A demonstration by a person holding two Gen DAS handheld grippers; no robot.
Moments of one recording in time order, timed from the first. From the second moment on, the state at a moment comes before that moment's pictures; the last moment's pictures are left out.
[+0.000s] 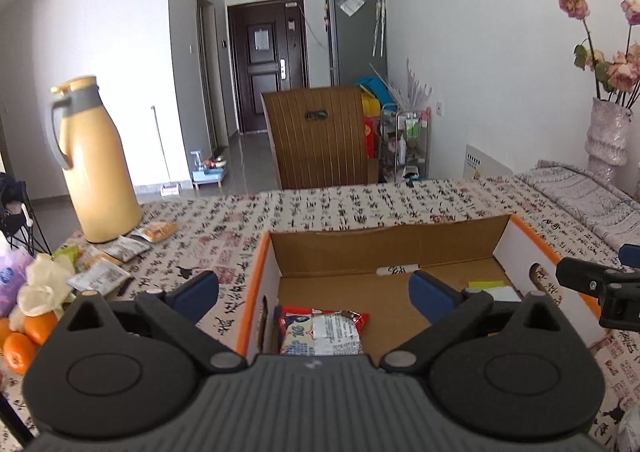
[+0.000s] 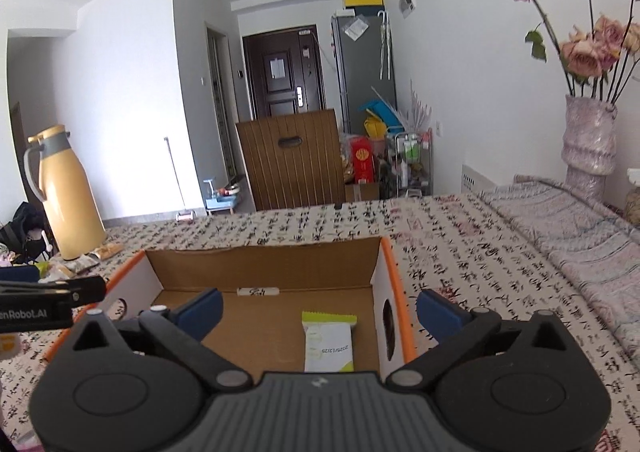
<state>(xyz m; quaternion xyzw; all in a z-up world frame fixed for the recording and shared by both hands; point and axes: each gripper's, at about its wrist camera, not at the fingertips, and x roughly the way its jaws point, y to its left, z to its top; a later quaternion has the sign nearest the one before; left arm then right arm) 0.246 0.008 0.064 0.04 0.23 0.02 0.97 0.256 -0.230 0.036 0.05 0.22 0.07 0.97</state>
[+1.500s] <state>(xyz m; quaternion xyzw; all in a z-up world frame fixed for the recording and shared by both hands) 0.098 0.048 -0.004 -0.03 0.29 0.06 0.96 0.126 -0.286 -0.056 0.02 0.34 0.01 0.94</state>
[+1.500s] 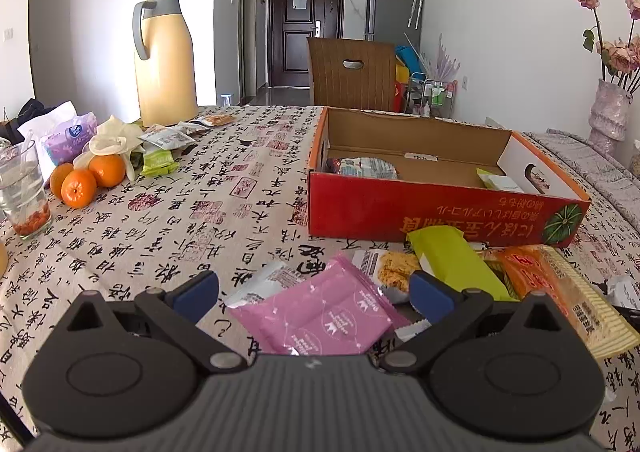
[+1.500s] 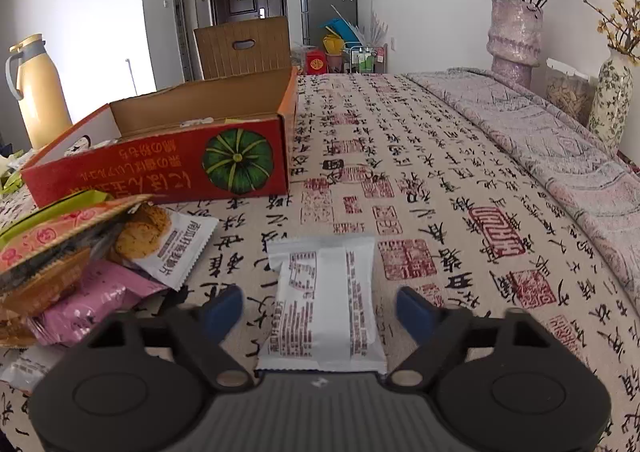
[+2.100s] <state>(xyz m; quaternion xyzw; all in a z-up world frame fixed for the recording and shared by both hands) 0.093 0.049 -0.006 -0.02 0.30 0.07 0.95 0.107 -0.286 -0.044 0.05 0.30 0.03 0.95</state>
